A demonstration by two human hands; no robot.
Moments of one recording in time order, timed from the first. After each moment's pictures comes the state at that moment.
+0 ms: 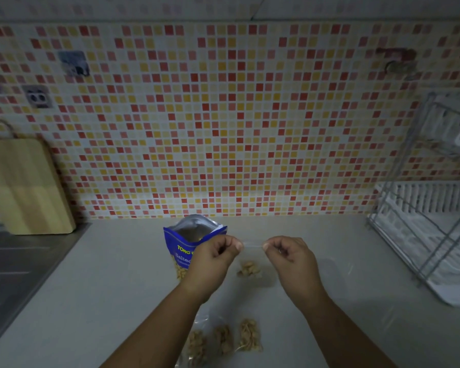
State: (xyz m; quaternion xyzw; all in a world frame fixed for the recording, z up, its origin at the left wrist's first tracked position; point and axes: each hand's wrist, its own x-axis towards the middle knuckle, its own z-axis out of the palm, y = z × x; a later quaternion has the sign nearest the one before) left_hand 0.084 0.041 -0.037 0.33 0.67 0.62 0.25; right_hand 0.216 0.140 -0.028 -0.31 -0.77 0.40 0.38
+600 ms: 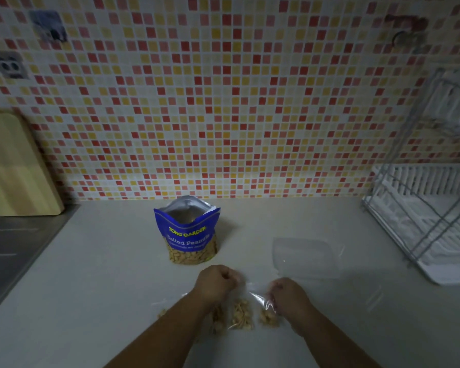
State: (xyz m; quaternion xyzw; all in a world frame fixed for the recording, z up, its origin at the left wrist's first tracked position) left_hand 0.091 0.051 -0.126 0.32 0.82 0.35 0.32; right_hand 0.238 0.155 -0.153 -0.49 -0.71 0.50 0.09
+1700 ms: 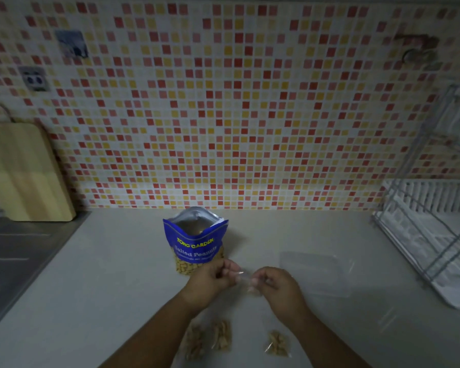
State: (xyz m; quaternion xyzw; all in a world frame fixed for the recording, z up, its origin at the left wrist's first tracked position) left_hand 0.065 0.039 -0.118 0.36 0.68 0.54 0.34; right_hand 0.207 0.150 -0.123 -0.33 -0.81 0.43 0.22
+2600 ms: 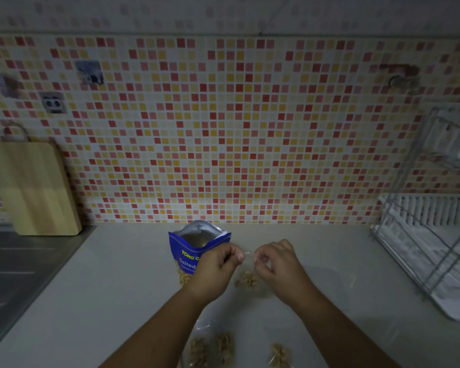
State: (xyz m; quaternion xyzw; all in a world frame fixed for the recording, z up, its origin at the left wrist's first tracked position) left_hand 0.072 0.045 -0.052 0.44 0.70 0.52 0.19; right_hand 0.196 0.158 -0.042 -0.21 -0.91 0.24 0.25
